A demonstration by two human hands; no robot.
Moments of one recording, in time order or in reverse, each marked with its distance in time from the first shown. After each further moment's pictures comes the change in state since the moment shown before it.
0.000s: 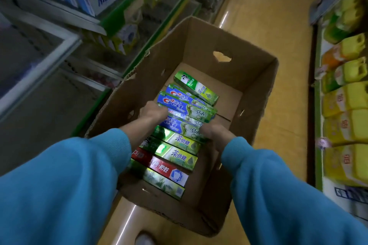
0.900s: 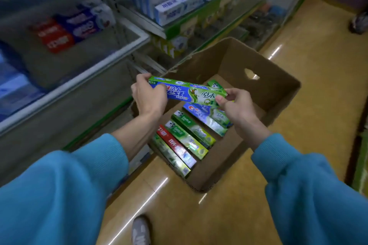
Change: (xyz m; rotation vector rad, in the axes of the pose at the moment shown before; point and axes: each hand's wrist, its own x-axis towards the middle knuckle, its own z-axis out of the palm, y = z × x) left_hand -0.129 -0.023 -0.056 -0.629 0.708 0.105; right_hand -0.102 -0.012 -0.045 0.344 0.182 -0.654
